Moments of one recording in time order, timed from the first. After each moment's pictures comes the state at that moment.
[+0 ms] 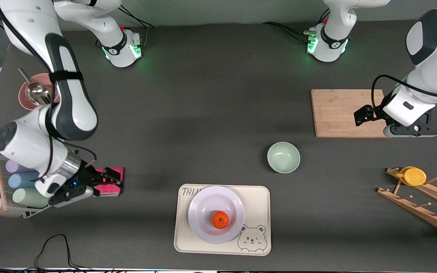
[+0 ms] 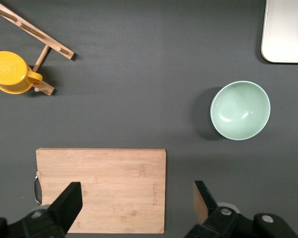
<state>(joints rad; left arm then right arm) -0.10 -0.03 0.00 -1.89 -0.01 1.85 -0.11 0.31 0.39 -0.23 -1.70 0.36 2.28 -0.32</state>
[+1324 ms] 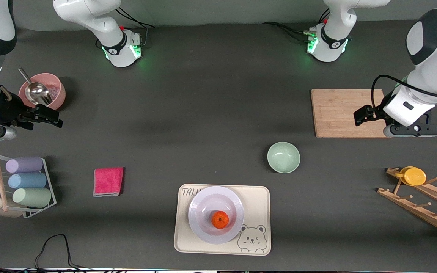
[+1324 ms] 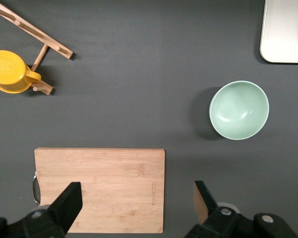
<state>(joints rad) -0.10 -0.03 0.00 -1.89 -0.02 1.85 -0.11 0.32 0.05 -0.32 -1.62 0.08 1.65 -0.03</state>
